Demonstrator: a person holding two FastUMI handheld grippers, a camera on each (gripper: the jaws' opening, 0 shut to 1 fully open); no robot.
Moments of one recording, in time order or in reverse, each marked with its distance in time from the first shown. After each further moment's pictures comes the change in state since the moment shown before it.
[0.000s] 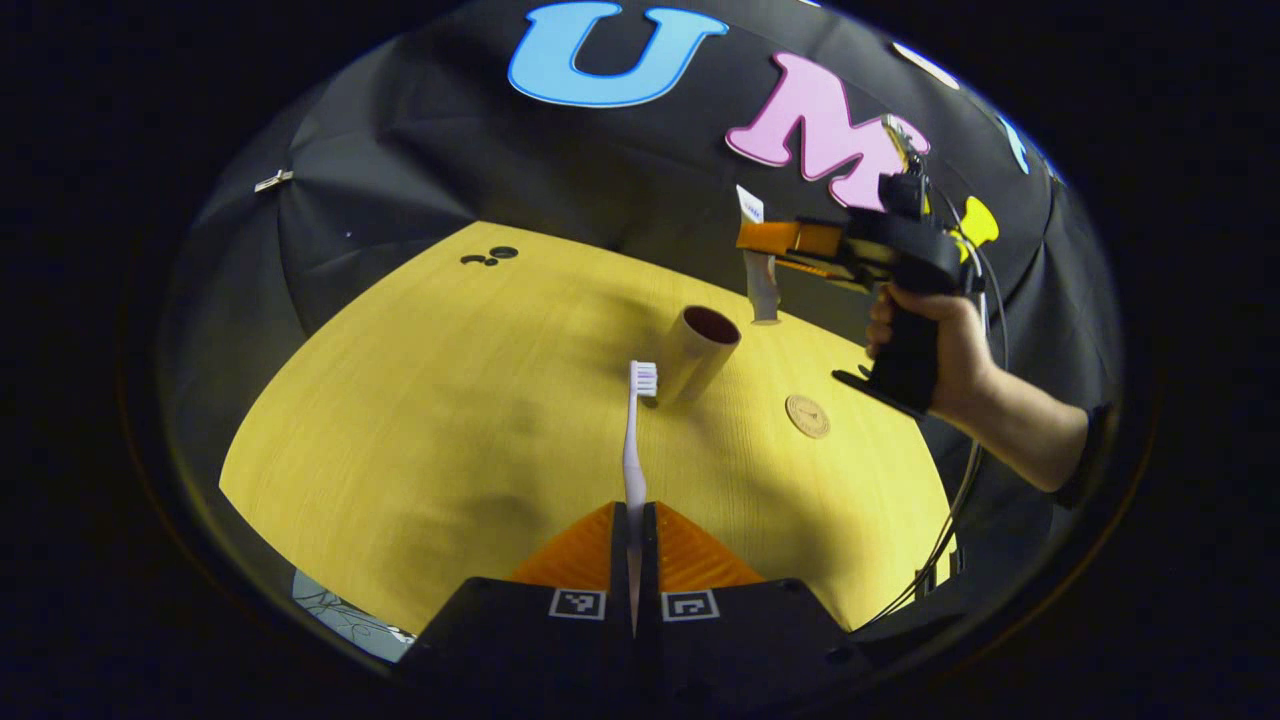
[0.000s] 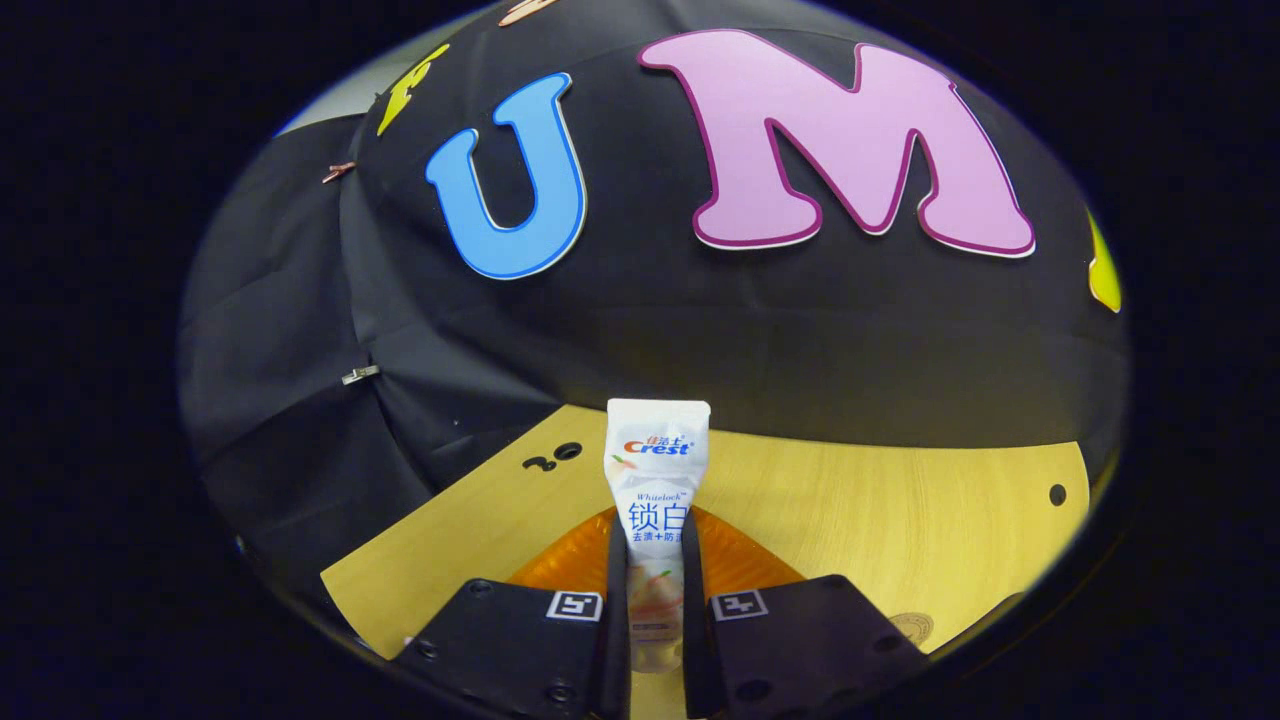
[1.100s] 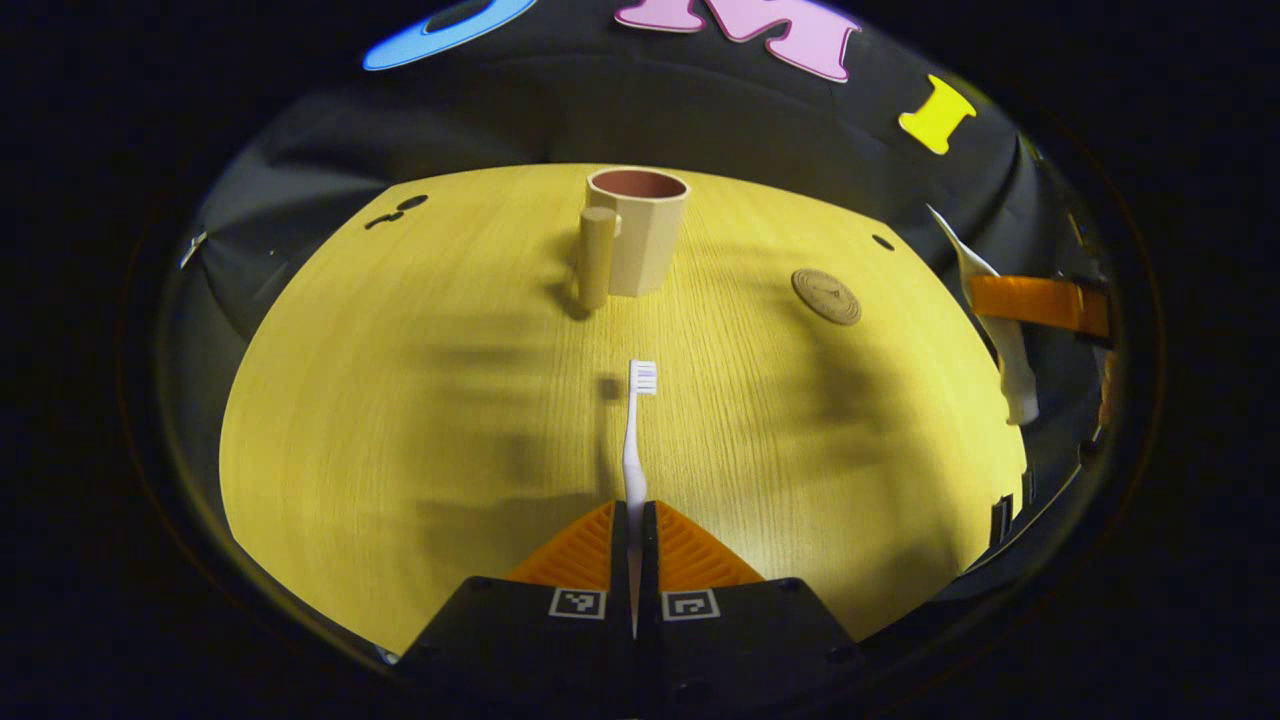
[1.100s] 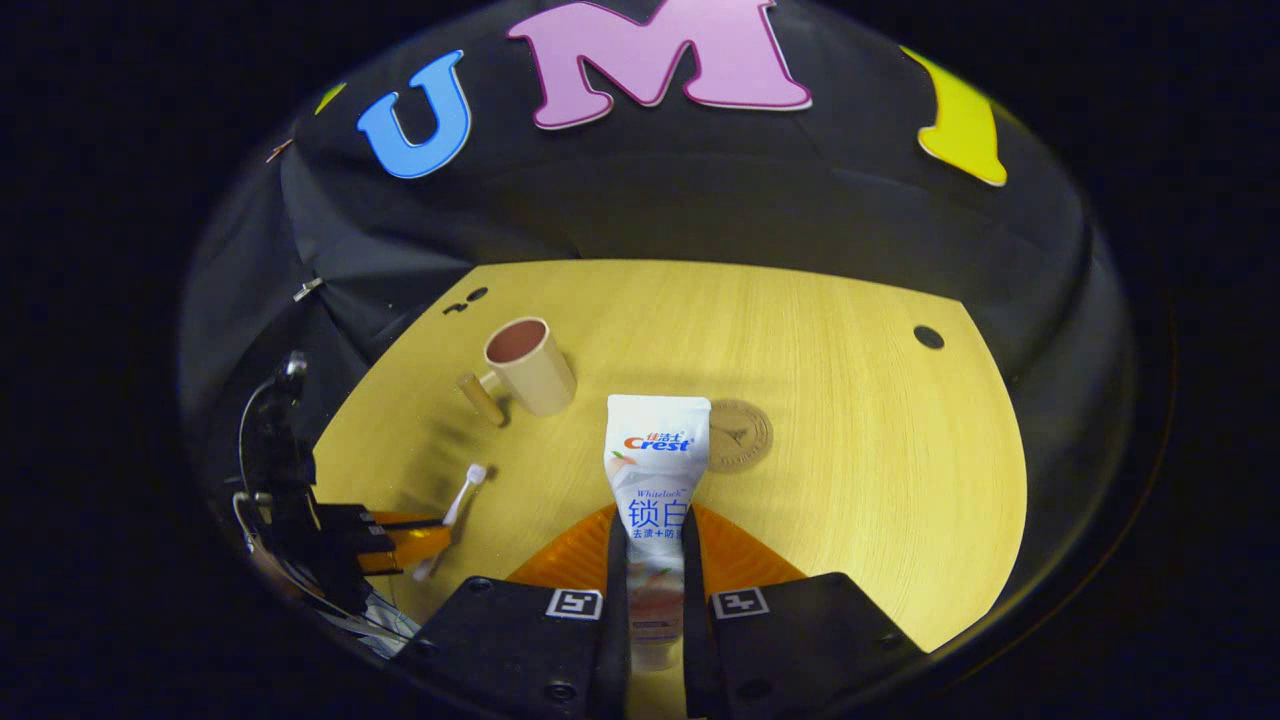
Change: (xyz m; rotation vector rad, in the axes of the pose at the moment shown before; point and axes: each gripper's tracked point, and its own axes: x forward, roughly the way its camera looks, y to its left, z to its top) left arm 0.102 -0.046 -0.073 0.227 0.266 0.051; right arm -0.212 -0.117 -0.120 0.048 0.386 -0.192
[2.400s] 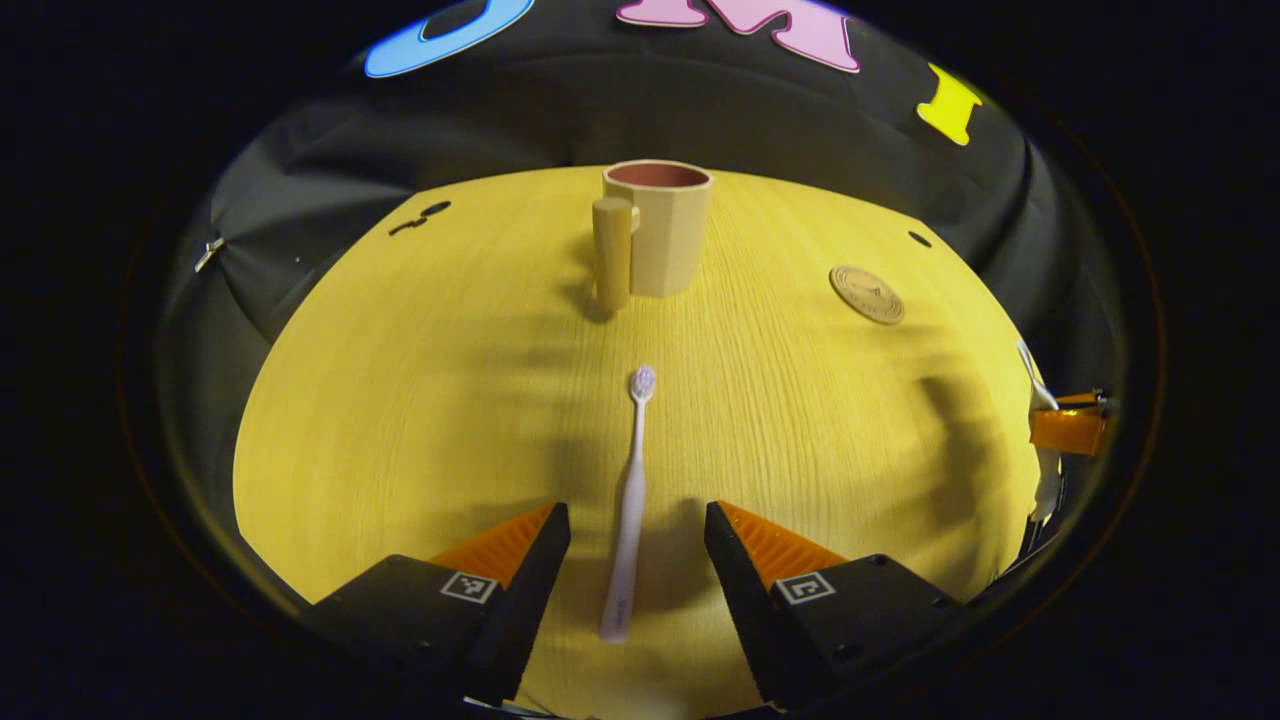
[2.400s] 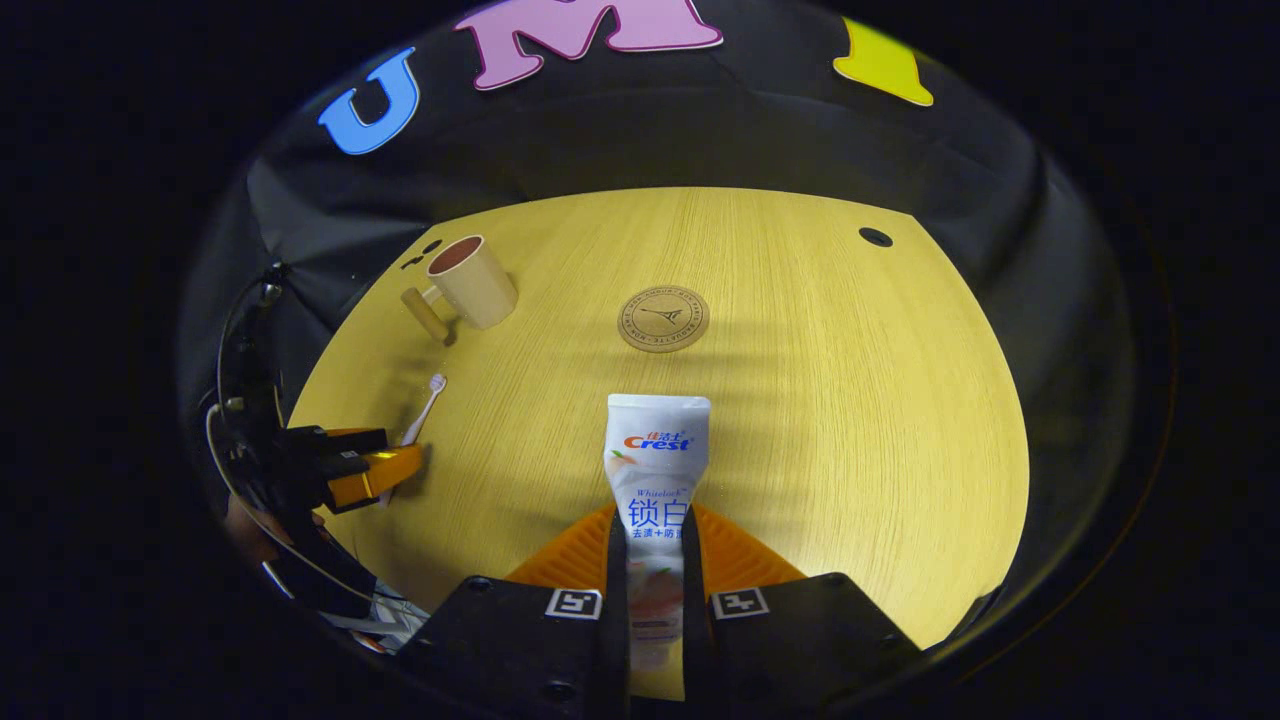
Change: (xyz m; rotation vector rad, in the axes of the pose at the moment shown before) left arm 0.037 0.006 -0.012 0.018 0.036 0.131; right arm -0.027 -0.061 -0.127 0.100 0.187 -0.081
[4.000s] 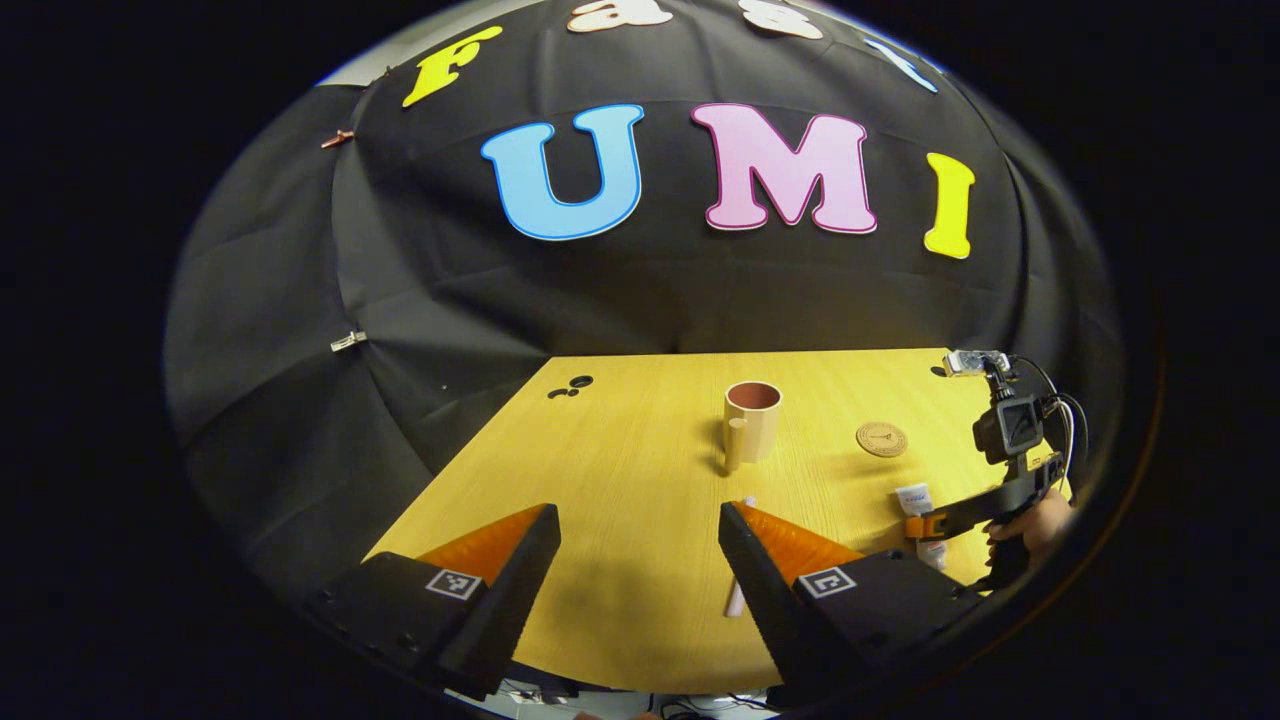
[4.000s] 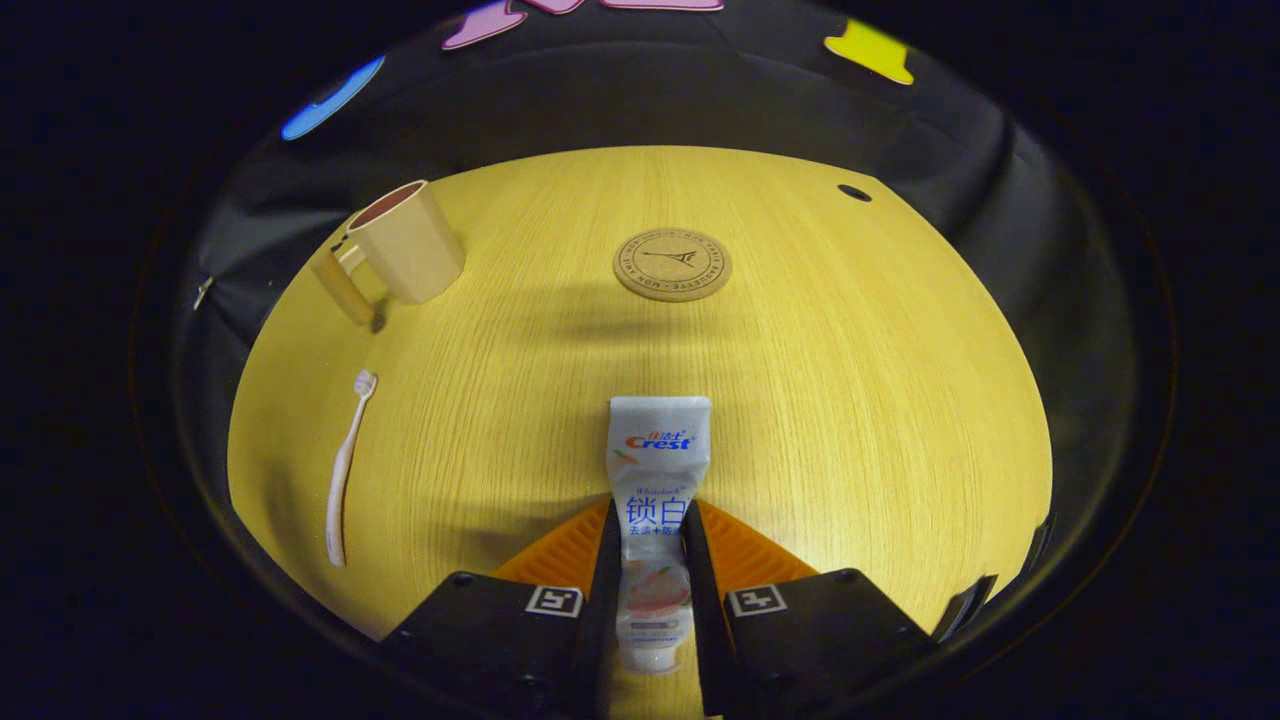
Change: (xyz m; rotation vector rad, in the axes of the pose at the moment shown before) left arm -0.209 0.078 0.048 -0.027 -0.542 0.224; right arm 0.077 0.049 -0.033 0.084 0.060 -0.211
